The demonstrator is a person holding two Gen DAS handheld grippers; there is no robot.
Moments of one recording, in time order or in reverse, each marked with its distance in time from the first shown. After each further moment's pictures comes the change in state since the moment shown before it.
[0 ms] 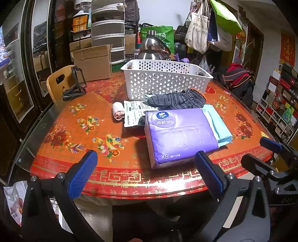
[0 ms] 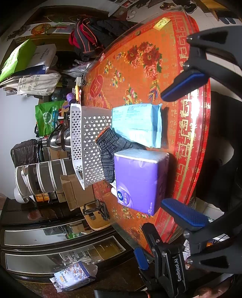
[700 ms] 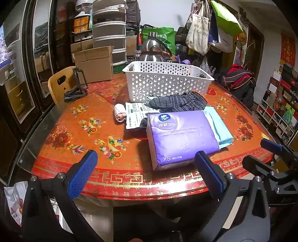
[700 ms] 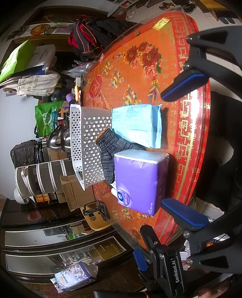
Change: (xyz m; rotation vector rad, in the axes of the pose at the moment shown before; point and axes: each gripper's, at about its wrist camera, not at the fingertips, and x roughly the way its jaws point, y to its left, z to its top) left arm -0.004 0.004 0.003 -0.003 -0.014 0.010; right arm 0.000 -0.001 0.000 0.004 0.002 0.003
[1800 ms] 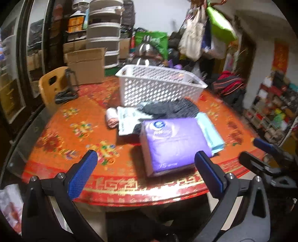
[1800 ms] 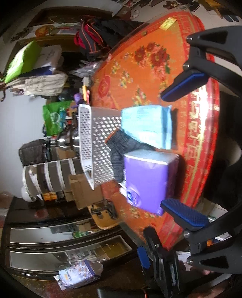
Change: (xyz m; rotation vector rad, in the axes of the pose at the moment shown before) left arm -0.002 0.017 0.008 -0.021 -0.051 -0.125; right arm -0.002 -0.005 0.005 -0.004 -0.081 -0.011
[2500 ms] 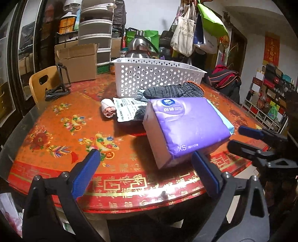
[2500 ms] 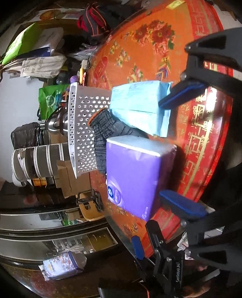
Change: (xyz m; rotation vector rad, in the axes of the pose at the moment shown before) left arm 0.055 0.018 -0.049 0.078 0.005 -0.033; right arm 0.055 0.011 -0.022 -0.081 0.049 0.111
